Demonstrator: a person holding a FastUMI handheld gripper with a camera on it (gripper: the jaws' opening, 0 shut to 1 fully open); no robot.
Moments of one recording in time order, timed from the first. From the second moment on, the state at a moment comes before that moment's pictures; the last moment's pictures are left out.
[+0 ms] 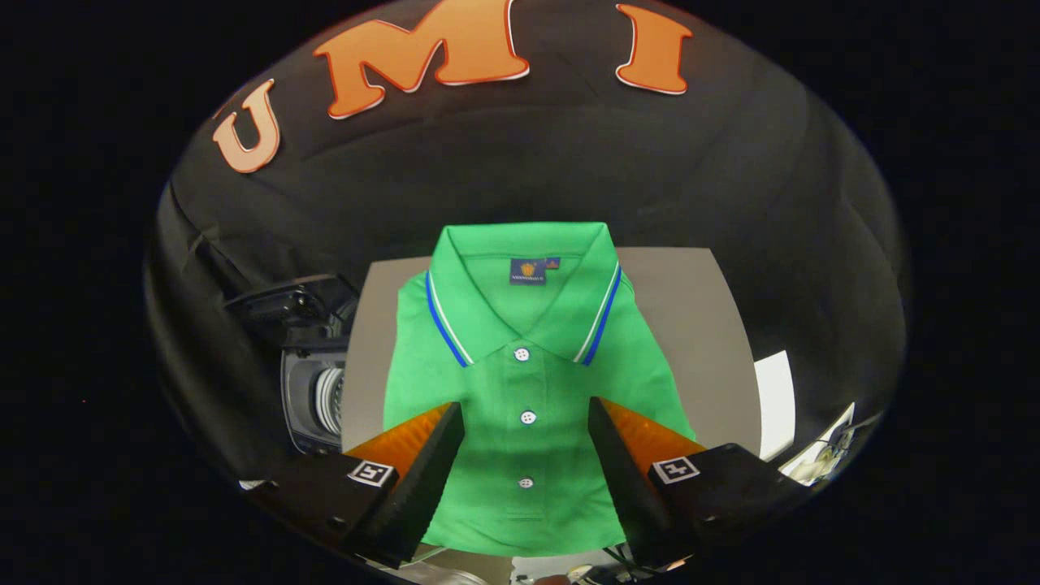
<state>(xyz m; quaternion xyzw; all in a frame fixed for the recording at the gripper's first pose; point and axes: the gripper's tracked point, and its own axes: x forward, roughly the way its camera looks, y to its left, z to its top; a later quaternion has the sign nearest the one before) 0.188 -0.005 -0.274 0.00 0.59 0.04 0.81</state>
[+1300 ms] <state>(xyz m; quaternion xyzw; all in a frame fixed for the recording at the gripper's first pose) 0.210 0.012 -0.285 0.00 0.28 0.05 0.96</state>
